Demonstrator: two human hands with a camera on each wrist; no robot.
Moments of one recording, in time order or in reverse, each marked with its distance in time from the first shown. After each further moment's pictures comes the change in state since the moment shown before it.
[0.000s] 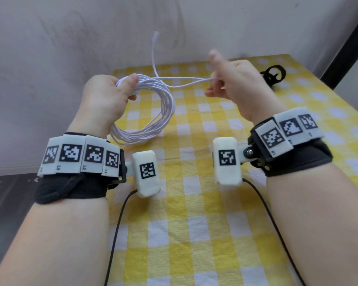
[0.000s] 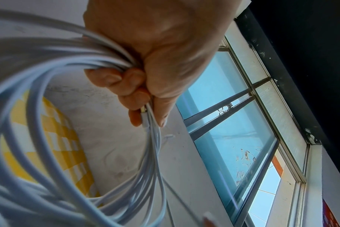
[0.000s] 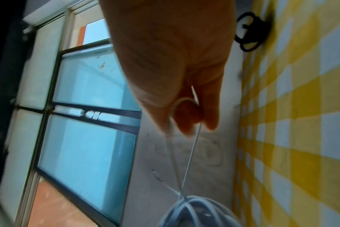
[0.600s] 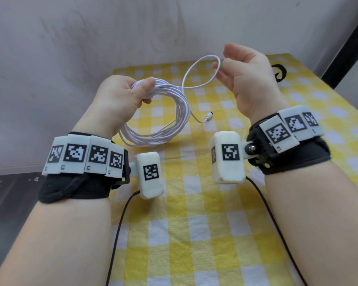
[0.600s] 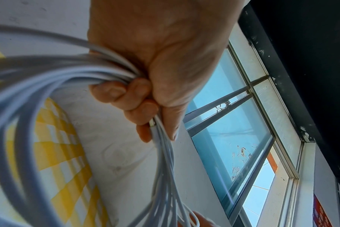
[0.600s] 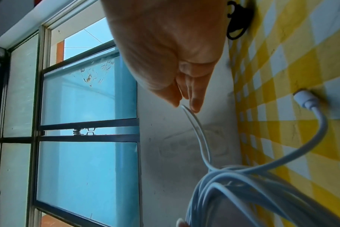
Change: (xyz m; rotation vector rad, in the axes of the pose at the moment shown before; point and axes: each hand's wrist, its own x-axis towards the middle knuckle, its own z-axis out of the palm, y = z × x) left_hand -0.010 0.012 0.006 -0.010 -0.170 0.081; right_hand 0.014 0.011 -0.001 0.471 0.195 -0.006
